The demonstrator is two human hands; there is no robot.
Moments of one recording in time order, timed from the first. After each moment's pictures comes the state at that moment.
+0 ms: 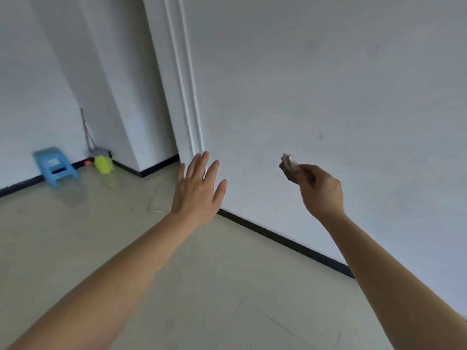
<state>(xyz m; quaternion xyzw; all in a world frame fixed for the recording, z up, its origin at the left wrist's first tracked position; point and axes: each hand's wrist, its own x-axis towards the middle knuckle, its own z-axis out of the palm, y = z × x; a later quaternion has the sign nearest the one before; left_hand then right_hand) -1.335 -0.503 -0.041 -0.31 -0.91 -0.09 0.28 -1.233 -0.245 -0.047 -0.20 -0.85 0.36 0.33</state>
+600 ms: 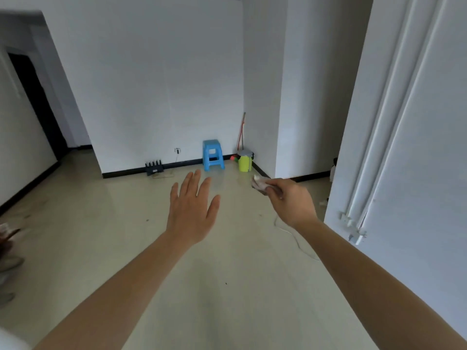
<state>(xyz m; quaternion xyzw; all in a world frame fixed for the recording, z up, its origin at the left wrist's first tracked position) -1.522 -1.036 -0.047 0.06 -0.96 -0.03 0.27 -1.620 -0.808 -0.045 0.21 -0.89 0.35 0.19</state>
